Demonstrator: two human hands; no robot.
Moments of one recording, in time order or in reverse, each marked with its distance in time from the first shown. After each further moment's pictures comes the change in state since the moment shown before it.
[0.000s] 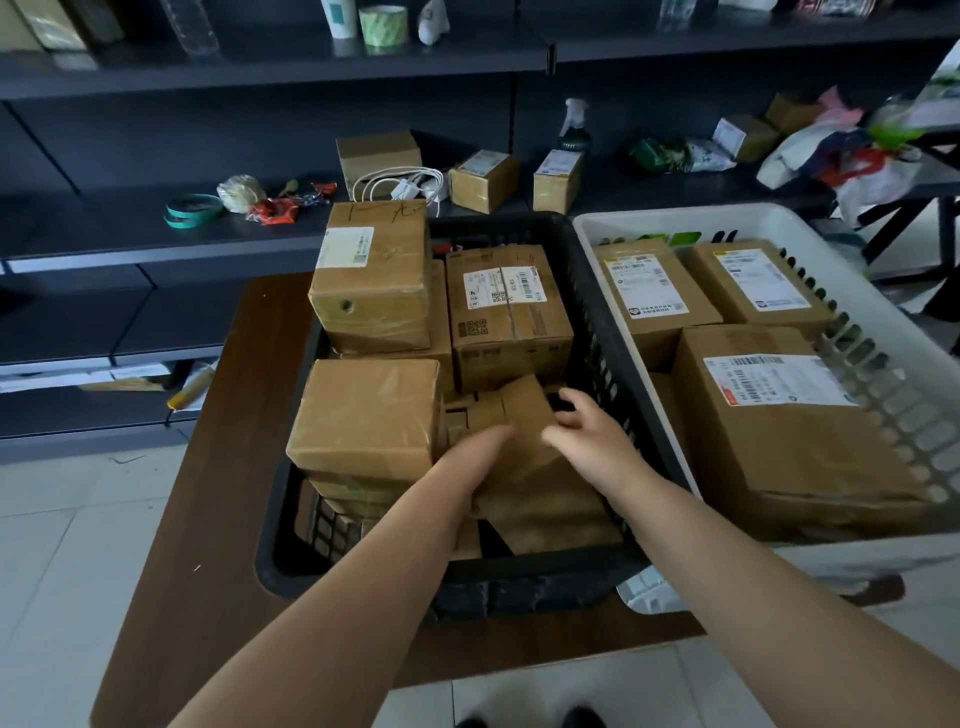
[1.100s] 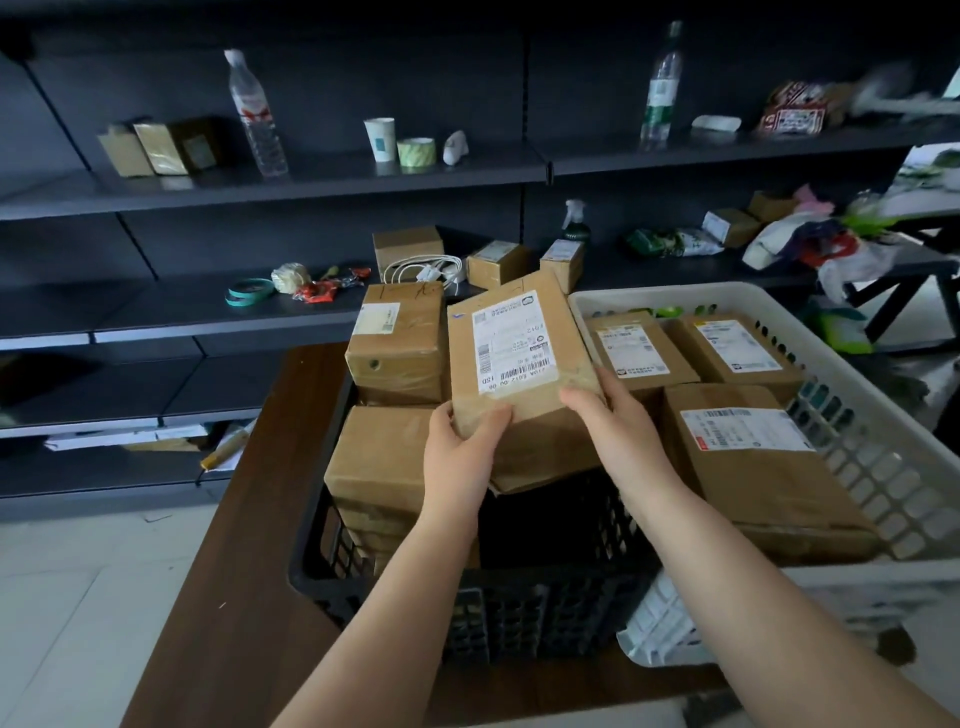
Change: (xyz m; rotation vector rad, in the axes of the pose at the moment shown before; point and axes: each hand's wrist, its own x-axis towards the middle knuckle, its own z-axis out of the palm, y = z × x) left_hand -0.088 0.010 0.000 -0.460 0.309 0.692; right_hand -0.065 -0.057 -0.035 0.274 0.155 -0.367
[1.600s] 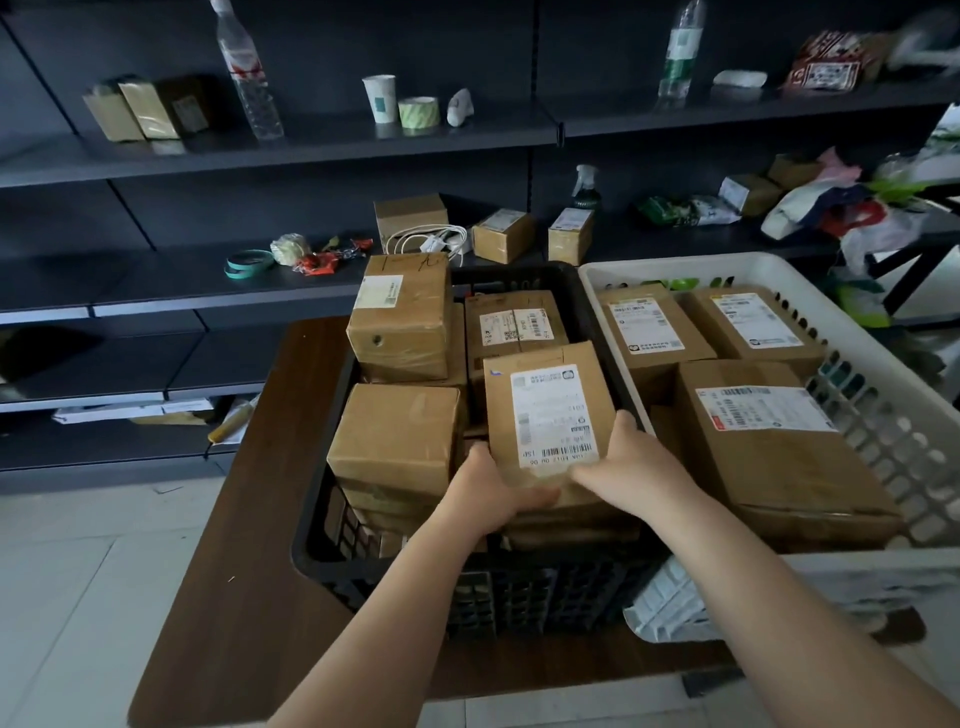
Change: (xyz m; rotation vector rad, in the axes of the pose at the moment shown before) left_hand 0.008 -0.038 -0.007 0.676 -0.328 -0.242; right_hand 0.003 0.034 -0.006 -0.840 -0.168 0.302
